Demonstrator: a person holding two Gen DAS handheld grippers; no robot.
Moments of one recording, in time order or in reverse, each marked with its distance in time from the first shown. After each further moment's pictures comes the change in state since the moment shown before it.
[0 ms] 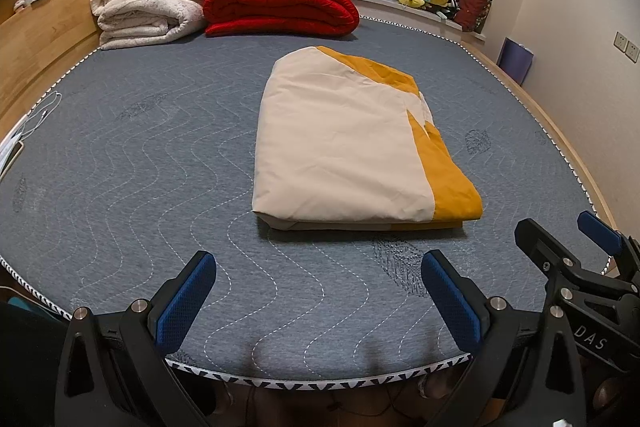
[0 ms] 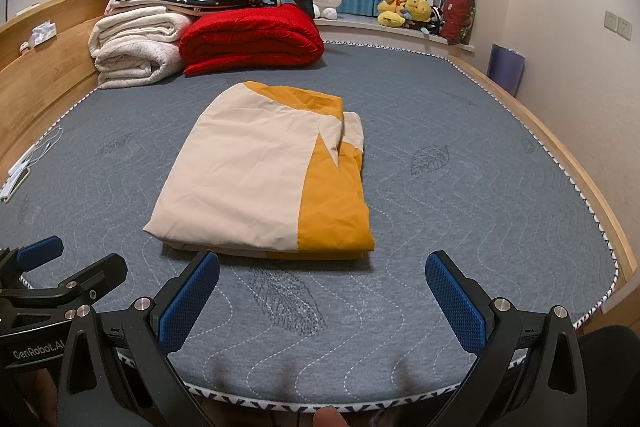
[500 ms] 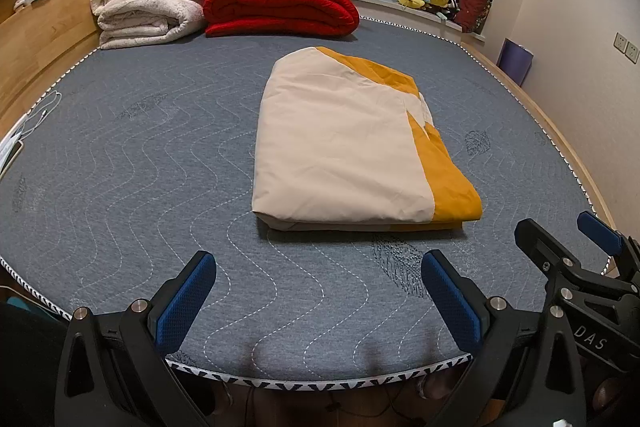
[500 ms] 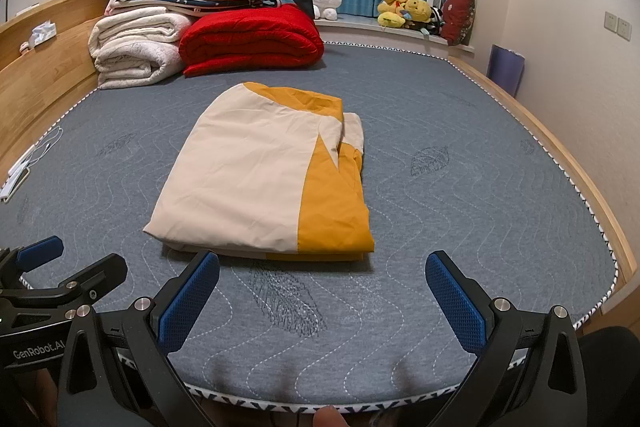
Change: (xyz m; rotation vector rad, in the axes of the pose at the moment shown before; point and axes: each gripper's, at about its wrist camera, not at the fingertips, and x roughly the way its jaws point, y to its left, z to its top) left arm 0.001 0.000 0.000 0.000 0.001 -0.001; right arm 0.000 0.000 0.000 0.000 0.000 0.000
